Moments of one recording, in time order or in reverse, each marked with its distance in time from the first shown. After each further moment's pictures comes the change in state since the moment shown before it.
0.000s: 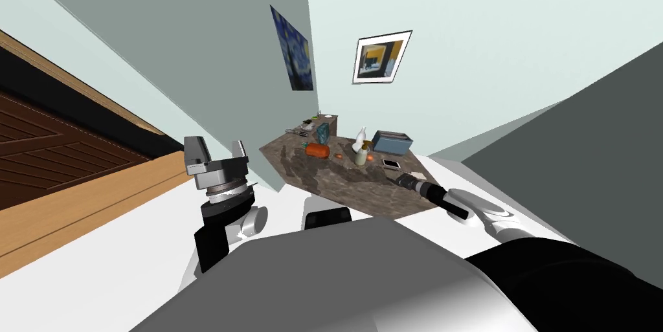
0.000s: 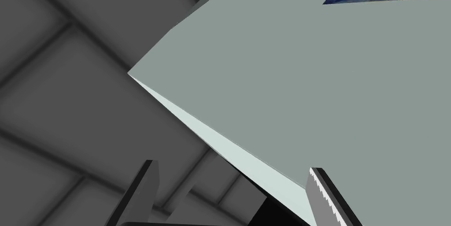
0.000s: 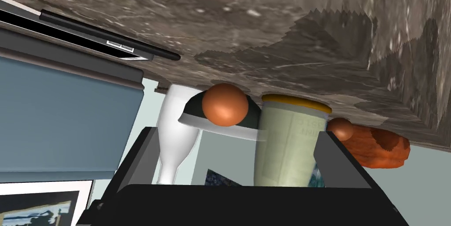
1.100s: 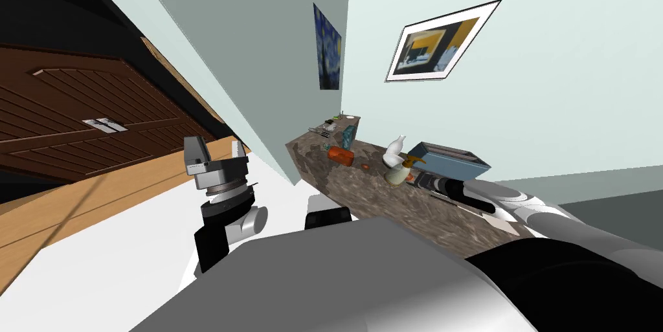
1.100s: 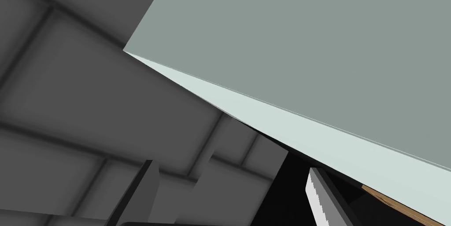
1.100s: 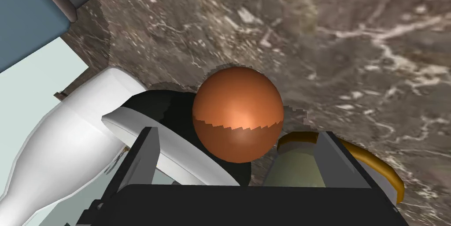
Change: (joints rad) left arm 0.000 0.000 0.000 0.000 0.000 0.000 0.000; right arm -0.025 -0.269 0.112 0.194 0.134 0.068 0.096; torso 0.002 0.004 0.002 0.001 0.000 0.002
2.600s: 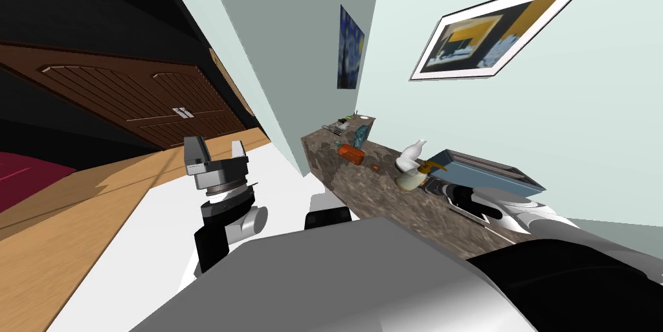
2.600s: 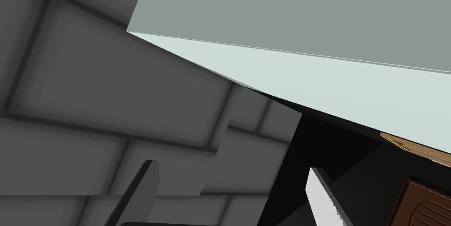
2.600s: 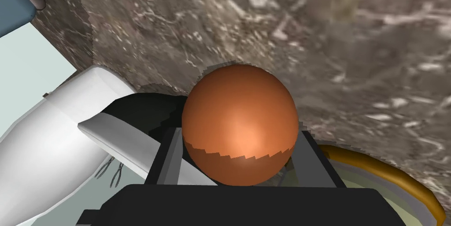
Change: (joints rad) left arm 0.000 0.000 0.000 0.000 0.000 0.000 0.000; right arm -0.073 0.042 0.077 0.205 -0.119 -0.006 0.074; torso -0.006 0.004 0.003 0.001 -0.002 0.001
